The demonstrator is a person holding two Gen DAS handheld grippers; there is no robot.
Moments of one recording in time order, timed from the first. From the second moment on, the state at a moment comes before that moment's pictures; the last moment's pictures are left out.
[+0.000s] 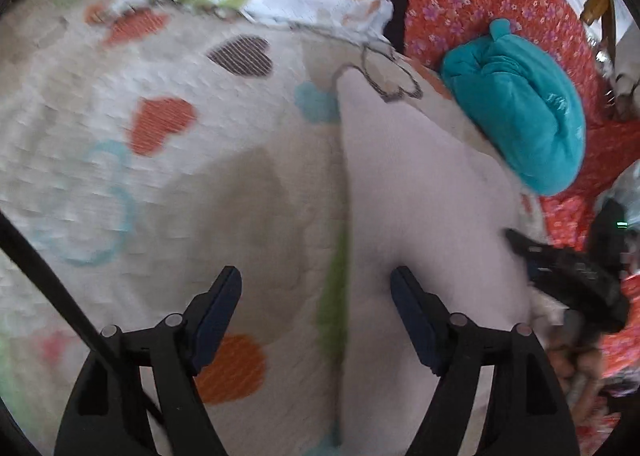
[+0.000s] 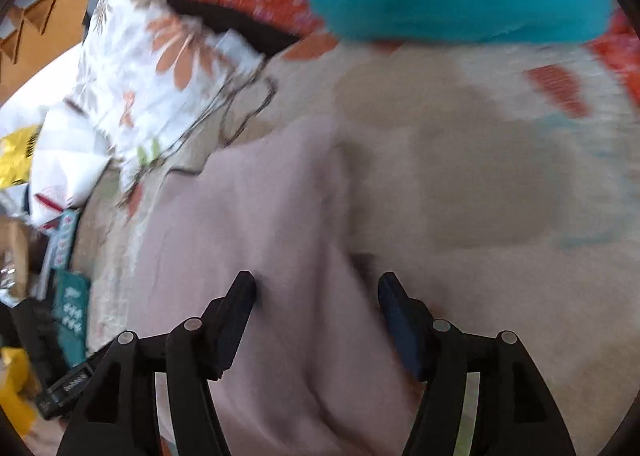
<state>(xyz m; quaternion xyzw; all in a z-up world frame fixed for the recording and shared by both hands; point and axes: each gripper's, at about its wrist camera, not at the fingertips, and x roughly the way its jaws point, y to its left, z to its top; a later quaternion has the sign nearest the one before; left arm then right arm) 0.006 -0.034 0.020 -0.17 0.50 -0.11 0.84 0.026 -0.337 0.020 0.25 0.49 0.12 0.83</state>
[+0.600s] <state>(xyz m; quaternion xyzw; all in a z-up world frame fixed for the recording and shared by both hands) 0.014 -0.079 0.033 -0.09 0.52 -0.12 0.84 0.038 -0.318 0.034 0.18 0.47 0.06 0.86</state>
